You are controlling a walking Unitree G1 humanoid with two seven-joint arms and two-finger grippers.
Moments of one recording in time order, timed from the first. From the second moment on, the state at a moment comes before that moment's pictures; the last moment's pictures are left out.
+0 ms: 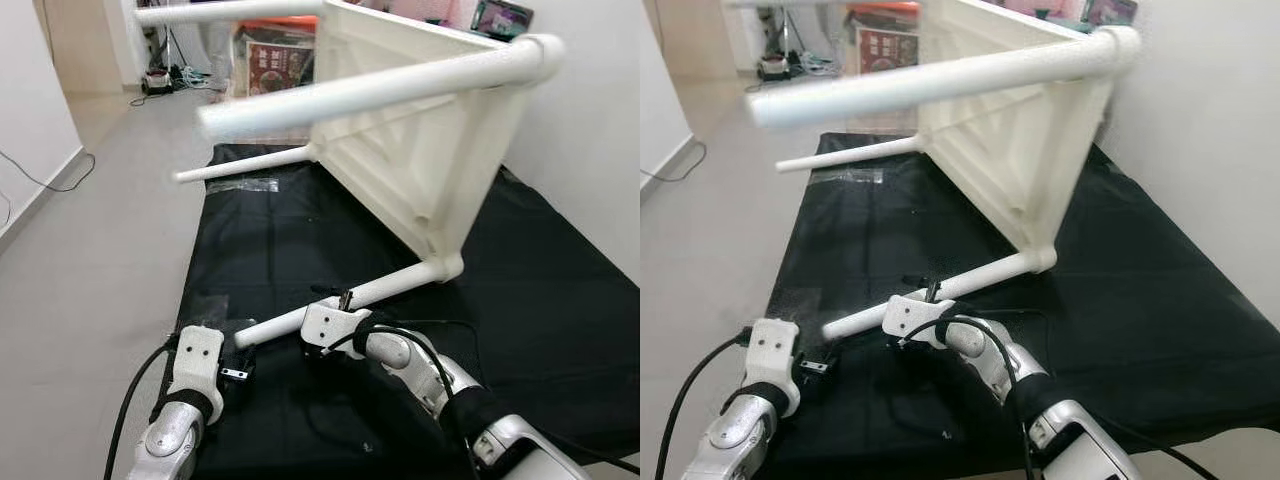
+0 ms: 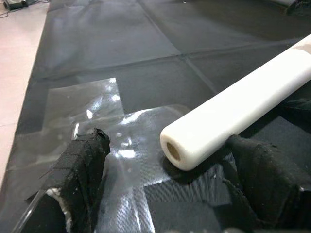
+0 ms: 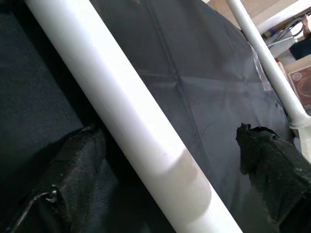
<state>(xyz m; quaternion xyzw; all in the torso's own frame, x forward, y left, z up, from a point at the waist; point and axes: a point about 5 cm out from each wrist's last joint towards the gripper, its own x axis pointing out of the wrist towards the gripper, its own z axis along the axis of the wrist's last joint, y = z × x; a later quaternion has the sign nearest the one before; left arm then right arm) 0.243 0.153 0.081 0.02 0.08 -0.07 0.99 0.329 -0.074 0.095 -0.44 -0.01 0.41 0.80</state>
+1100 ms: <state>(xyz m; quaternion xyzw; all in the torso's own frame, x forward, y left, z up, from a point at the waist) 0.238 0.165 0.089 0.05 0.07 -0.07 0.99 0.346 -0.096 0.142 -0.07 0.04 0.30 0.95</state>
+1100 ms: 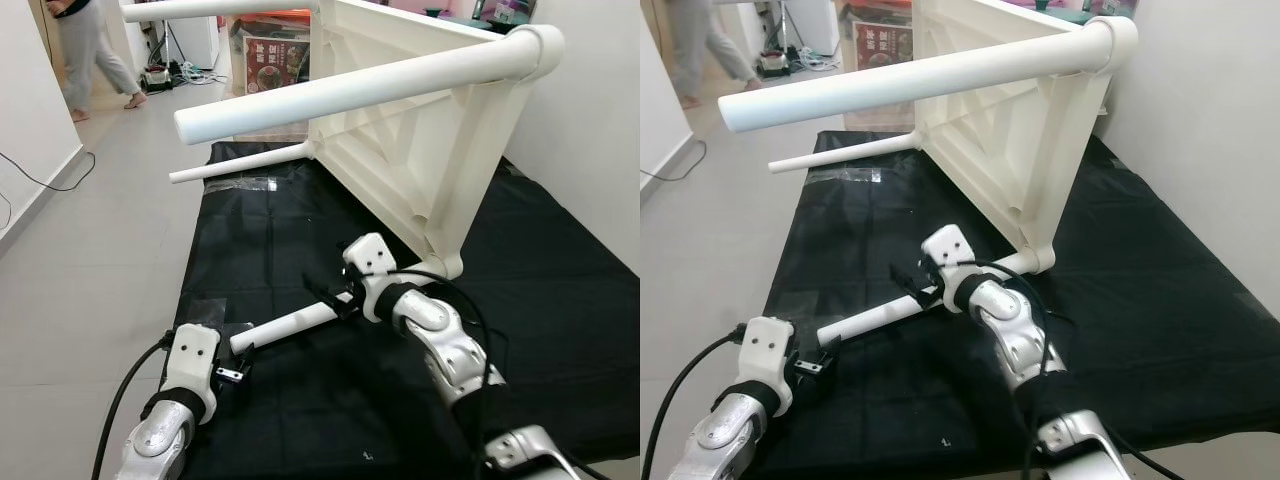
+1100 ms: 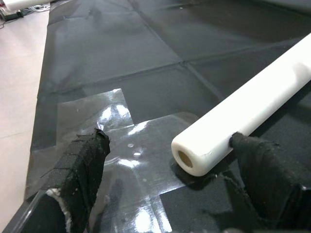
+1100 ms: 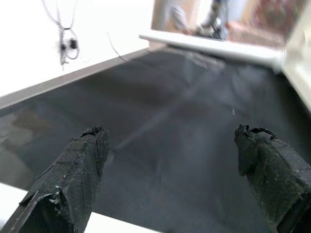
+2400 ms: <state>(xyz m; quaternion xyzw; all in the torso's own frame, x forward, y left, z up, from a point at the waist) 0.234 0.180 0.134 0.10 -0.04 0.02 0.99 0.332 -0.083 0.164 0.00 -0.05 0.29 0.95</state>
